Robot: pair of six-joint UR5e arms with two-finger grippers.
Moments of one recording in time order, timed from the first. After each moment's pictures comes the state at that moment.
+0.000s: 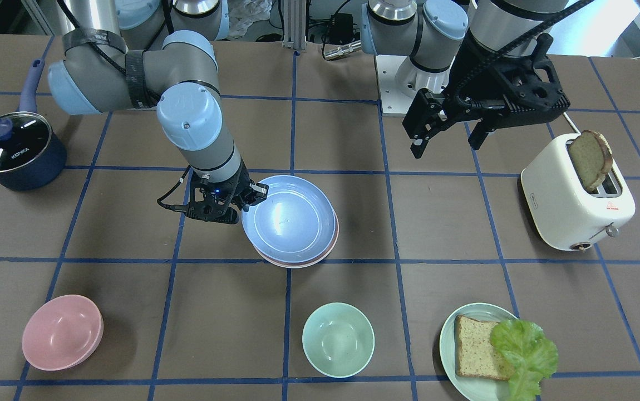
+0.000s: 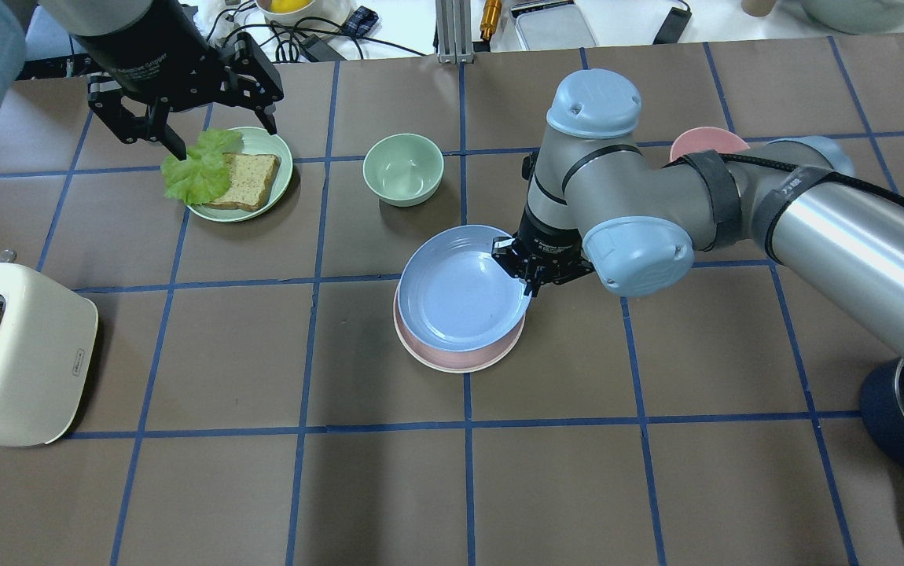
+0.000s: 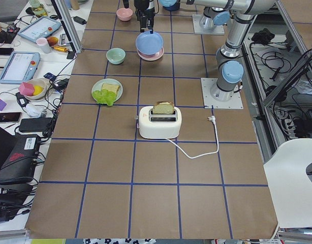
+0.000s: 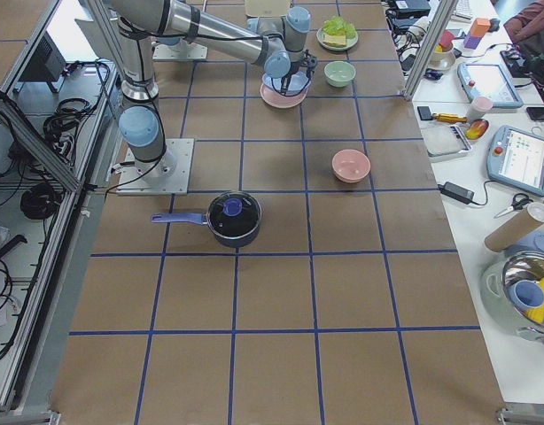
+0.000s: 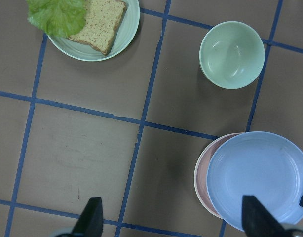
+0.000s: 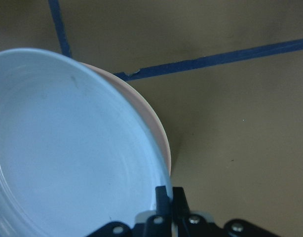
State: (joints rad) left arm -1.59 -1.61 -1.45 -1.56 1.53 -0.26; right arm 1.79 -1.32 1.84 -2.01 -1.43 0.38
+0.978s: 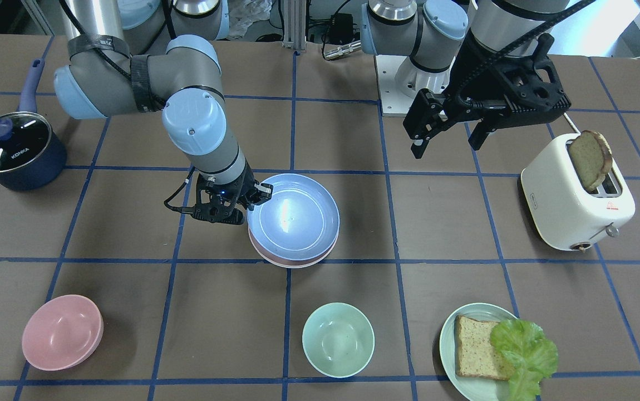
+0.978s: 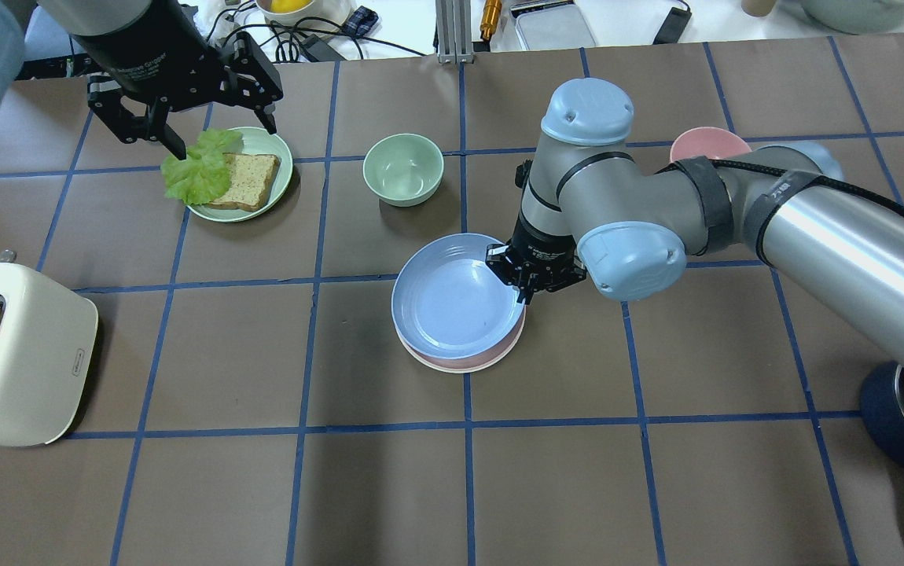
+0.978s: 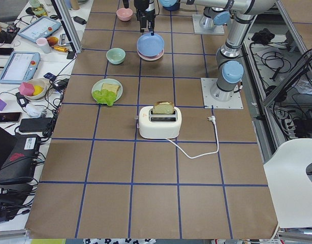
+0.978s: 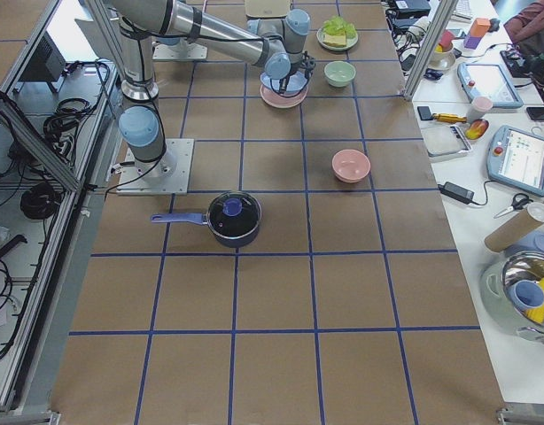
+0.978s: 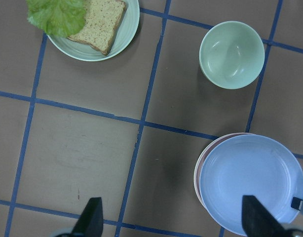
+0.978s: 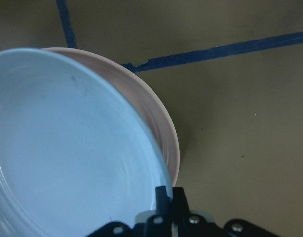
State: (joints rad) left arm -1.59 -1.61 -1.45 -1.56 1.53 -0.26; right arm 1.80 -1.31 1.85 -2.01 -1.41 0.38
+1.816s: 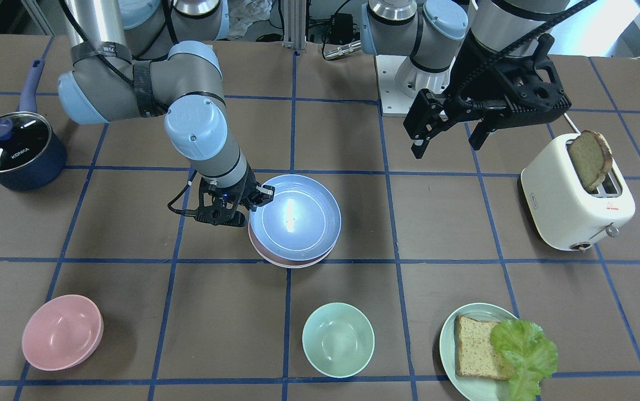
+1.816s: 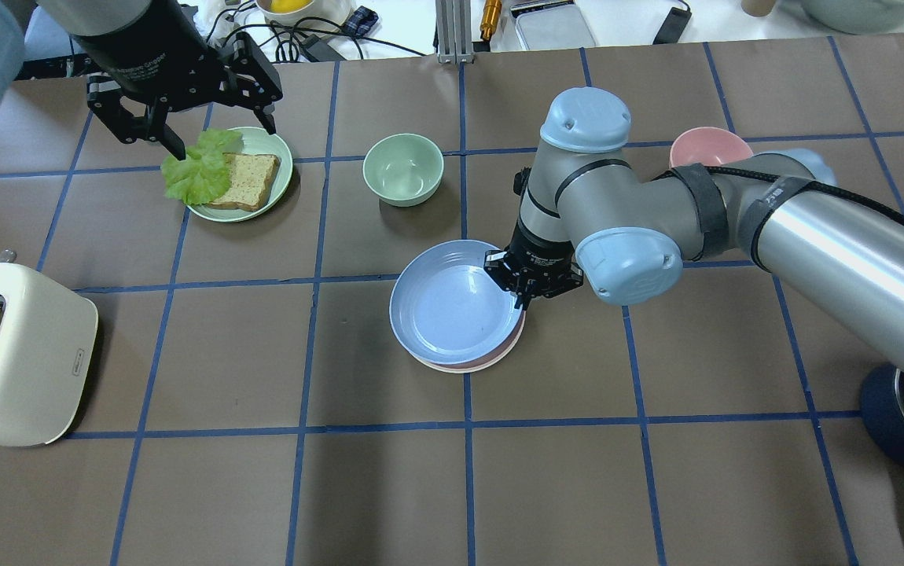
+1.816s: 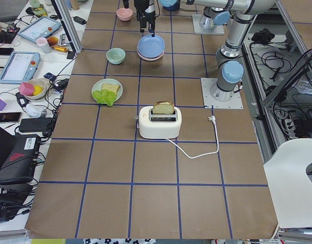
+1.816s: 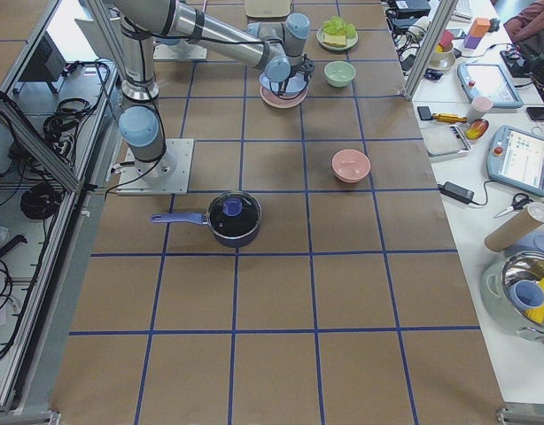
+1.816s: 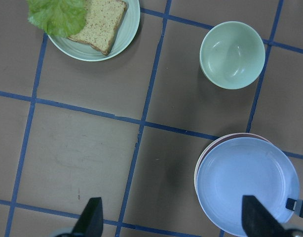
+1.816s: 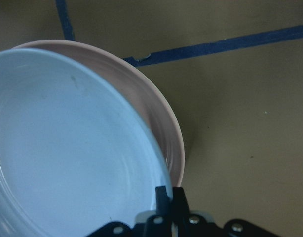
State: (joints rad) left arm -1.59 -1.61 -1.45 -1.56 1.53 -0.26; right arm 1.80 -1.29 1.86 -2.04 -1.40 0.38
